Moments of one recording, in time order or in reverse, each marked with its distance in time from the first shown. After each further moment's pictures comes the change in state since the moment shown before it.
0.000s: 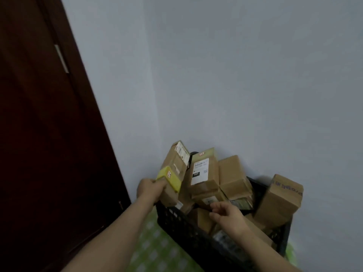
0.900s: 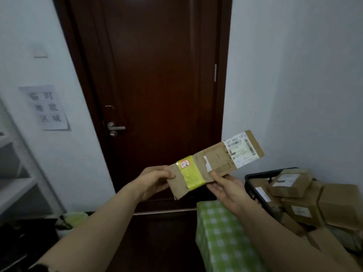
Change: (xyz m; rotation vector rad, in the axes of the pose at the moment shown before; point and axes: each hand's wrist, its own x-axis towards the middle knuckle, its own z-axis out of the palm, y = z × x) left_hand -0.261 -0.101 -0.247 -0.515 0.135 0.018; right_hand -0.165 -0.109 0.138 0.835 -0.743 0.031
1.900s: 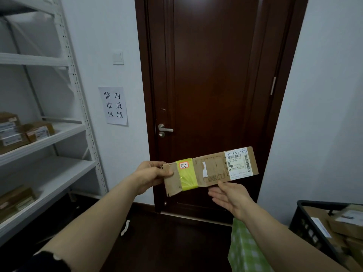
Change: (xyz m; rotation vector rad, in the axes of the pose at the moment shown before) left_hand -0.065 0.012 -0.137 -0.055 0.283 0.092; right_hand -0.003 0.063 0.106 -0.489 -0.153 0.111
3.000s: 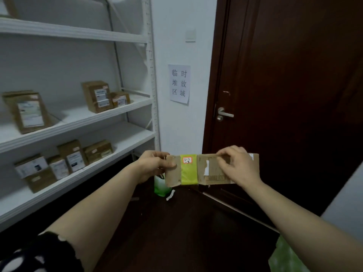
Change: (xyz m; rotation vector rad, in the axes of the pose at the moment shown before) left_hand -0.077 -0.041 -0.134 -0.026 0.345 -0.056; right_hand -0.008 -0.004 0.132 -1.124 -0.181 -0.907
